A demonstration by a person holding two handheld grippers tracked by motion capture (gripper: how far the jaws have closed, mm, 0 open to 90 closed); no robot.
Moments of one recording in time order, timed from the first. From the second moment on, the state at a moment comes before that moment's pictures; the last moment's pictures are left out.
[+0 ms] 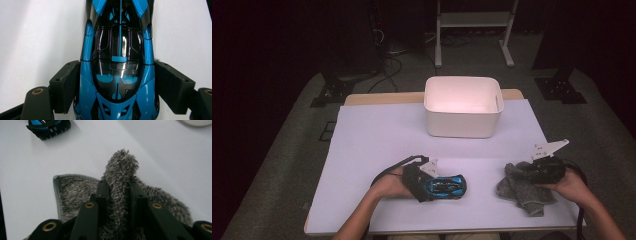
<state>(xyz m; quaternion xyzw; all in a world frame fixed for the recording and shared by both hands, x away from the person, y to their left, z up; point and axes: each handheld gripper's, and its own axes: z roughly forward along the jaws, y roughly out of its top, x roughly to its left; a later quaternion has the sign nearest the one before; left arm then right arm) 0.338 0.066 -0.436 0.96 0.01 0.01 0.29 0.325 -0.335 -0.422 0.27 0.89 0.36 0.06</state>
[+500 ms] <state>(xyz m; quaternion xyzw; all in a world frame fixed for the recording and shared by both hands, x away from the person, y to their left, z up) 0.336 0.074 -0.423 0.95 0.01 0.02 0.32 0.320 -0.339 -0.393 0.26 0.87 0.41 0.06</state>
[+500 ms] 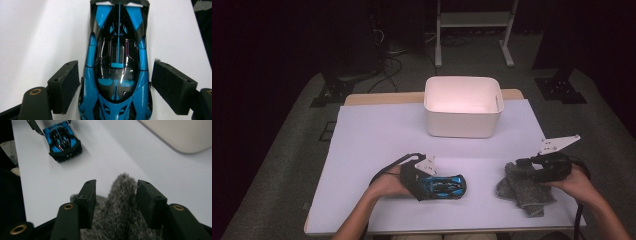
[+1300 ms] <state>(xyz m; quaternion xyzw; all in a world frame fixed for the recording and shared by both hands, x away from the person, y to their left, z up) 0.333 0.128 -0.407 0.93 0.08 0.04 0.37 0.359 -0.261 -0.318 0.17 0.88 0.44 0.03</state>
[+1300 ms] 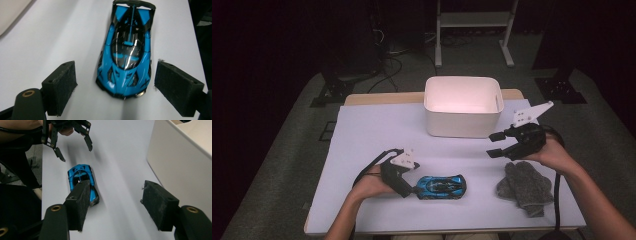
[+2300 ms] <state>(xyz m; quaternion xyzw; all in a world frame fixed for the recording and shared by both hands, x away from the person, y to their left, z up) 0.308 0.193 -0.405 0.90 0.18 0.09 0.38 0.442 -0.187 -0.297 0.11 0.91 0.41 0.01</state>
